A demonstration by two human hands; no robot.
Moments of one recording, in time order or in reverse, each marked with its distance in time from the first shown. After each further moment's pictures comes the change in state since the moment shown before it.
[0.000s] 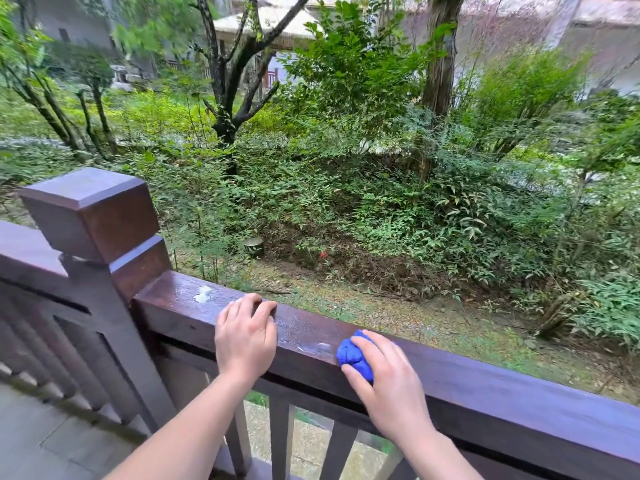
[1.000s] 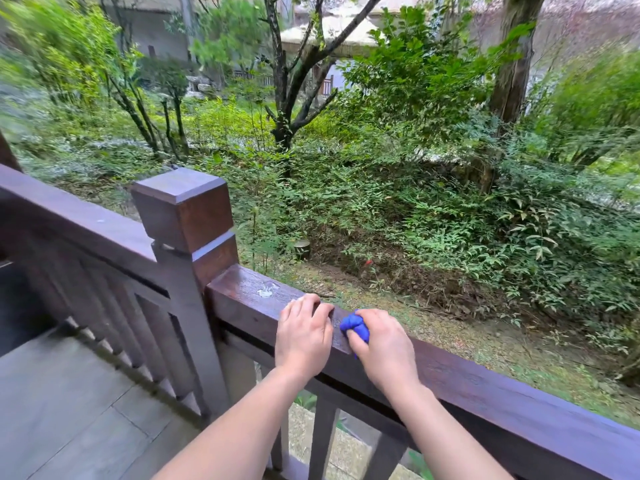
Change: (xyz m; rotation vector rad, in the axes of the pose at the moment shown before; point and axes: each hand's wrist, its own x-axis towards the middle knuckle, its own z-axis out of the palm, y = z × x) left_hand 0.002 0.000 -0.014 0.009 -0.078 0.063; right_hand 0.079 -0.062 0.052 0.002 -0.077 -0.058
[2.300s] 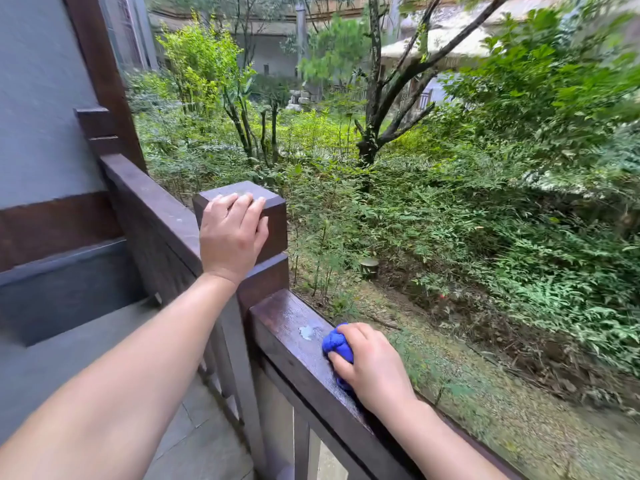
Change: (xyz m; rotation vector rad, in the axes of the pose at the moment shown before) left_hand 0.156 -0.190 -0.124 0.586 0.801 0.135; right_hand 0.102 -0.046 0.059 0.085 -0.226 -0.413
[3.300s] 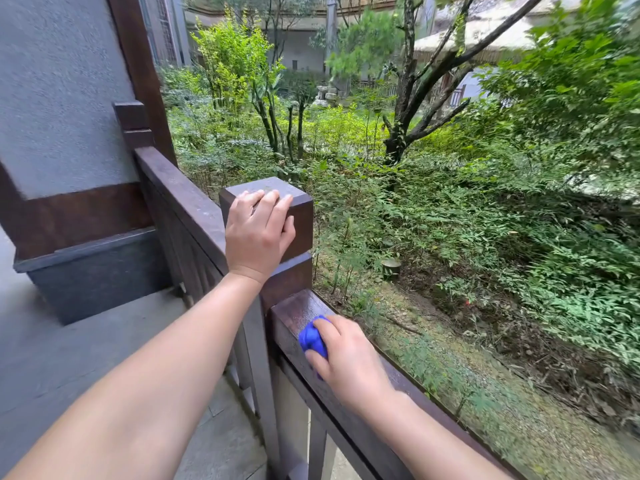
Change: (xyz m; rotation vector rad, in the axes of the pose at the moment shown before) left_hand 0.000 0.003 -0.001 0.021 0.067 -0.010; right_hand 0.037 -0.037 0.041 0.050 -0.066 -0.182
